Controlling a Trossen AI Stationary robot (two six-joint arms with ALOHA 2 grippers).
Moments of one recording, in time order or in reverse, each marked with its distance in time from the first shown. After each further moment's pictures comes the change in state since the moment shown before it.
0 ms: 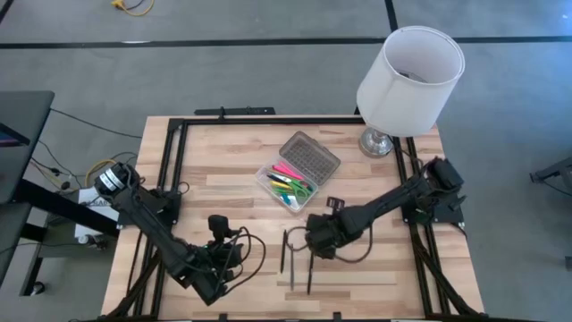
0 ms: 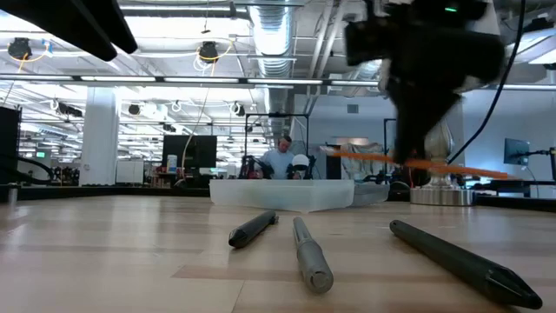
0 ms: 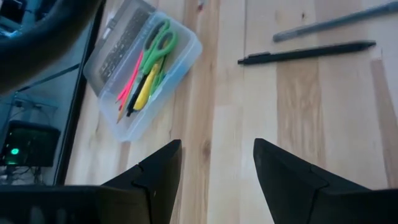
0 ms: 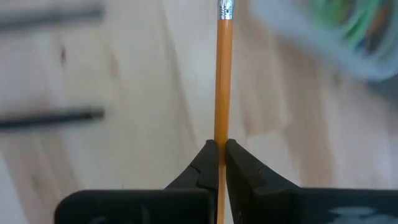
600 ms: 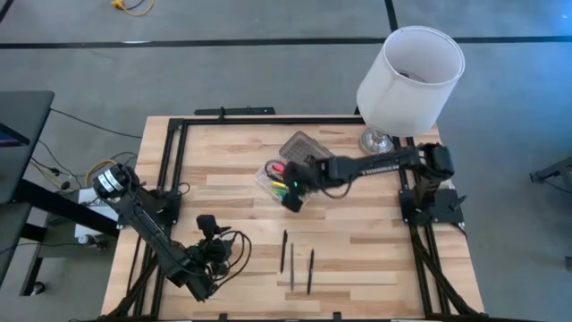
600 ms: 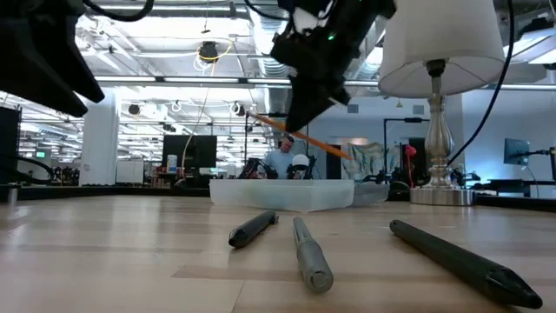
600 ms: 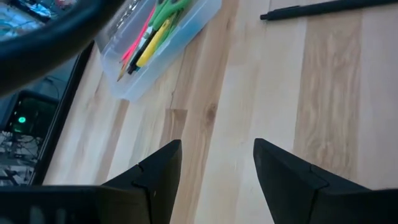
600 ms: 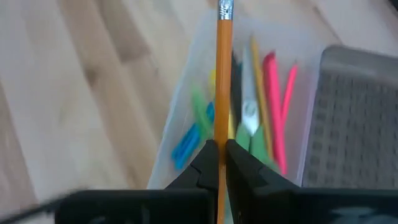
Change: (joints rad) left arm -0.069 0.000 -0.208 0.020 -0.038 -0.296; right arm -0.390 0.000 0.104 0.308 -0.081 -0.215
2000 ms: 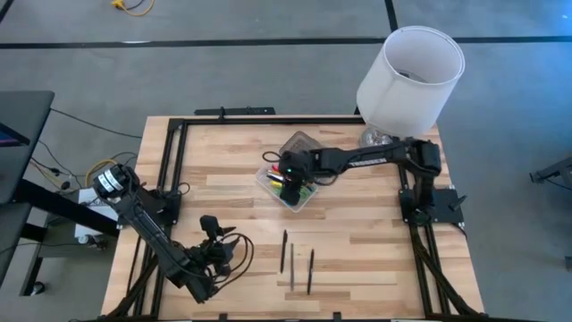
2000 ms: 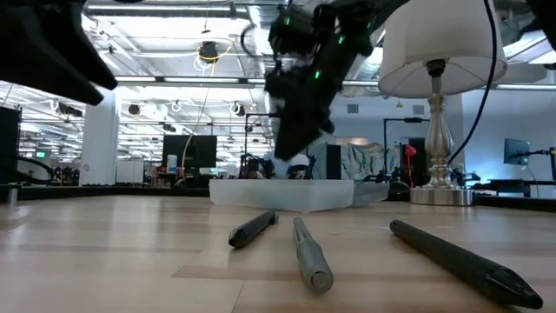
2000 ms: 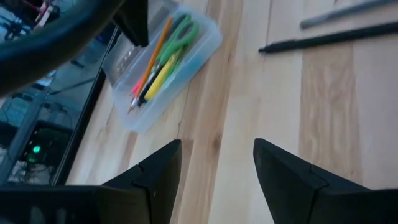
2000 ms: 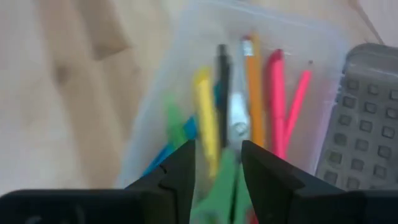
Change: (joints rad) left arm 0.003 0.000 -0.011 0.086 -0.113 0.110; right arm -0.105 0.085 0.000 0.078 -0.169 -0.135
